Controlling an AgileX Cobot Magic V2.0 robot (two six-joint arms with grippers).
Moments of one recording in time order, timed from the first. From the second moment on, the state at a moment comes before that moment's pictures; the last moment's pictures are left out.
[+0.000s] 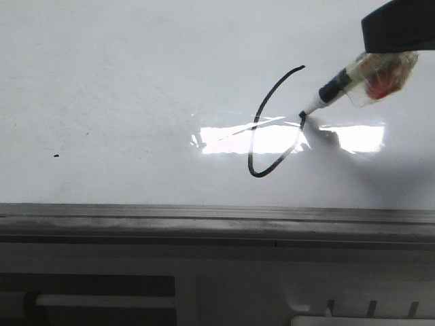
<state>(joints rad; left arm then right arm) -0.31 0.17 -0.41 -0.97 0.55 1.01 0.80 0.84 -0.45 1.65 -0.36 -1.70</state>
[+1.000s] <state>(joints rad) -0.31 0.36 -0.43 -0.99 0.79 1.03 0.79 0.77 -0.51 1.66 0.23 -1.72</state>
